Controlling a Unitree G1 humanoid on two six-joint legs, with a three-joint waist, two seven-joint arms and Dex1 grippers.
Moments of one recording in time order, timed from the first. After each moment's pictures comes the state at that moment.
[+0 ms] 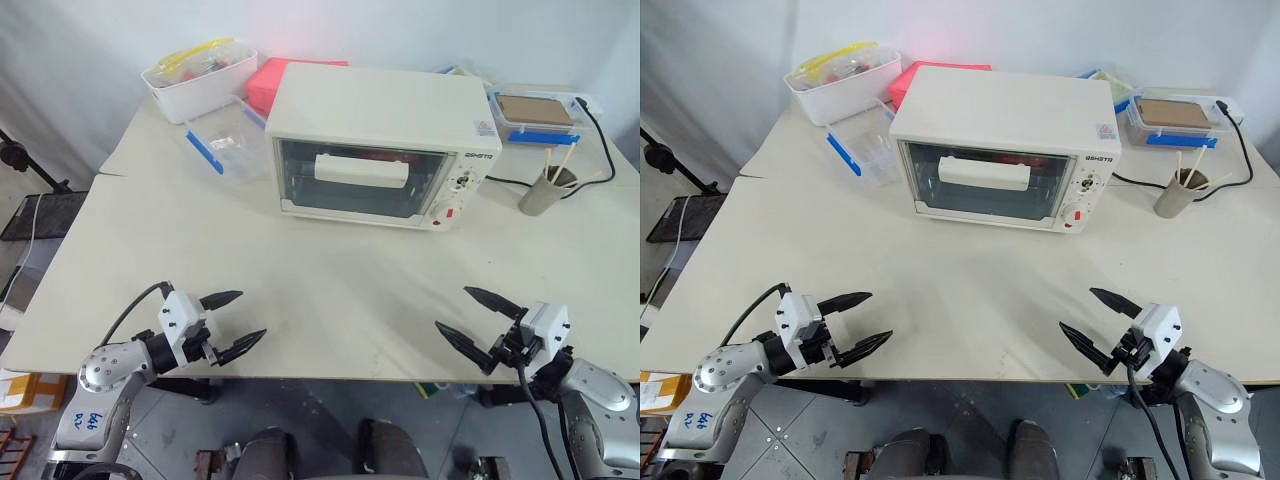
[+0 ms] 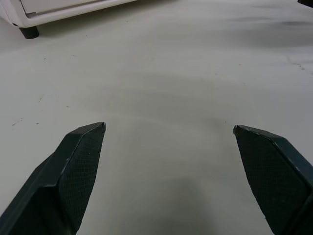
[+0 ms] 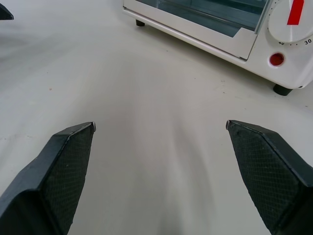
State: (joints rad) left arm 0.08 0.59 0.14 -0.20 -0.38 0.09 -0.85; right arm 0.14 -0.54 -0.26 -0.06 0.47 -0.13 0.98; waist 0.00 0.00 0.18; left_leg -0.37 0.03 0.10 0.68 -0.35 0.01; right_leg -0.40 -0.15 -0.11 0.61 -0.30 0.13
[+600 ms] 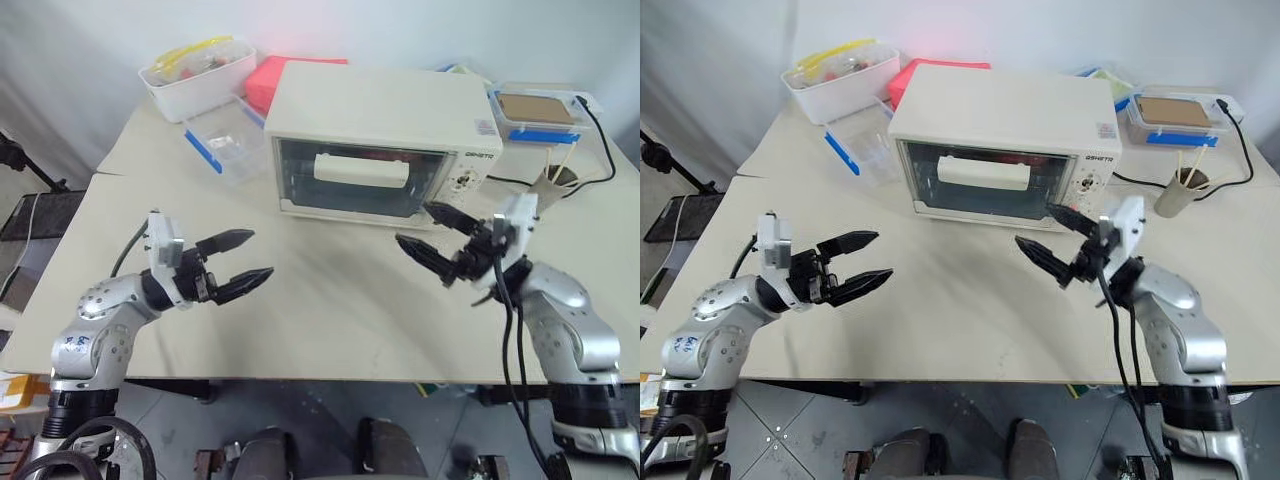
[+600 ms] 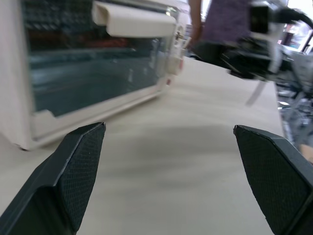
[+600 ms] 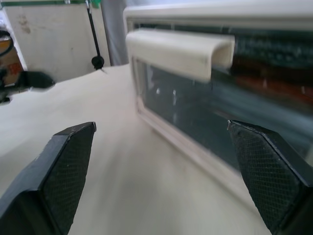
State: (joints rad) left arm -0.26 0.59 0.19 -0.14 -0.68 0.38 -0.96; right arm -0.40 -0.51 -0.14 -0.10 0.61 0.31 0.82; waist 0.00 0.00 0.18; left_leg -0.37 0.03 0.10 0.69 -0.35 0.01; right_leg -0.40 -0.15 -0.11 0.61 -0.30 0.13
